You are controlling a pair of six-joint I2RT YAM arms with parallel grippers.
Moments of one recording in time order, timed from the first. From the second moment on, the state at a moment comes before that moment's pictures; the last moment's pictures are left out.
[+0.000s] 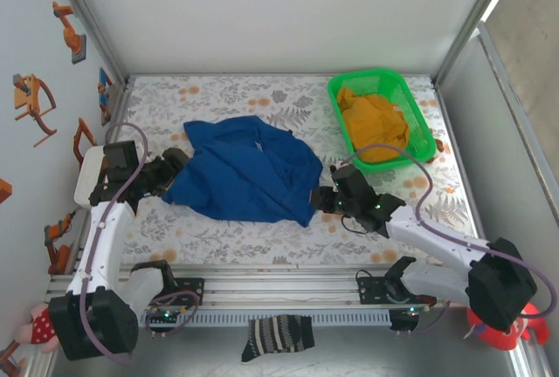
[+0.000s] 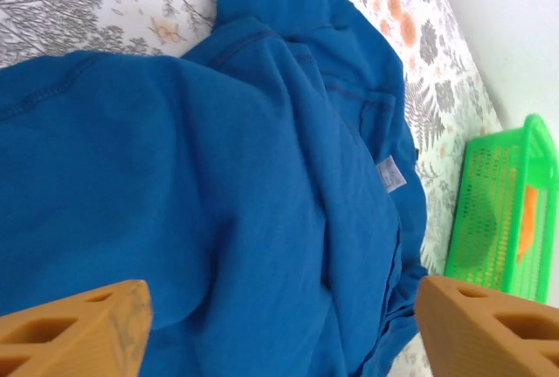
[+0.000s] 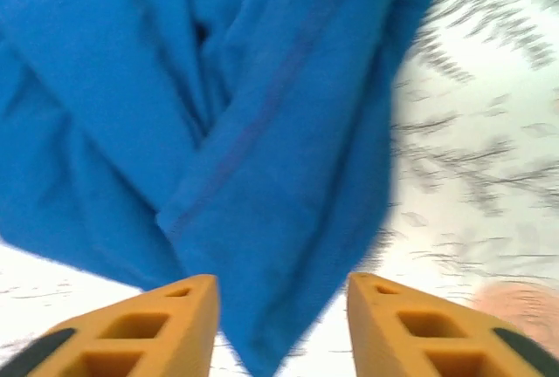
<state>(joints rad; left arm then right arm) 0.07 0.97 0.75 -0.61 0.41 -0.71 0.72 1.08 0.58 -0.32 0.00 0.71</state>
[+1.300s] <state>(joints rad) 0.04 1.35 1.02 -0.69 0.27 -0.52 0.69 1.79 1.29 -0.70 0.32 0.61</state>
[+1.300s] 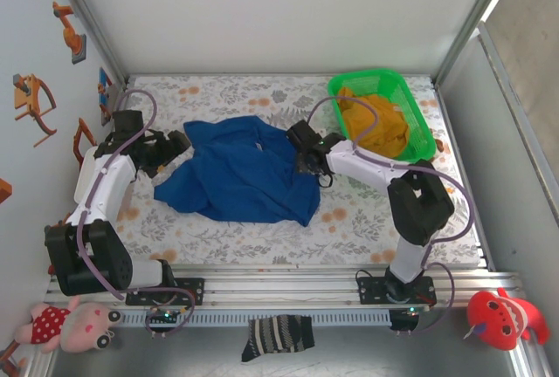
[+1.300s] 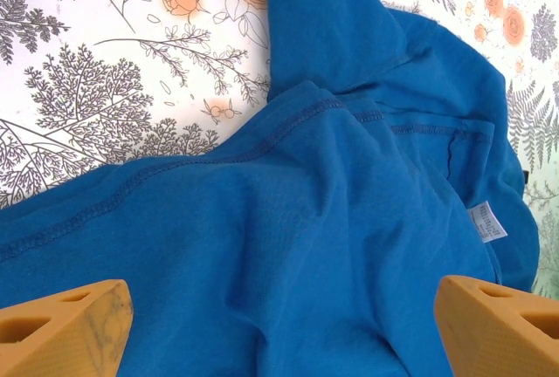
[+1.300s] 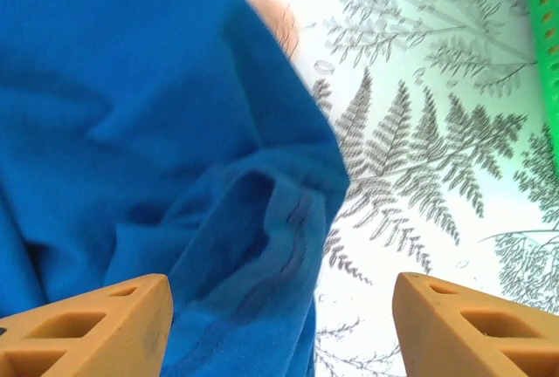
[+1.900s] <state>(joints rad) 0.01 1.53 1.14 -0.70 0.27 -0.49 0.63 1.84 1.33 -0.66 0.19 0.60</state>
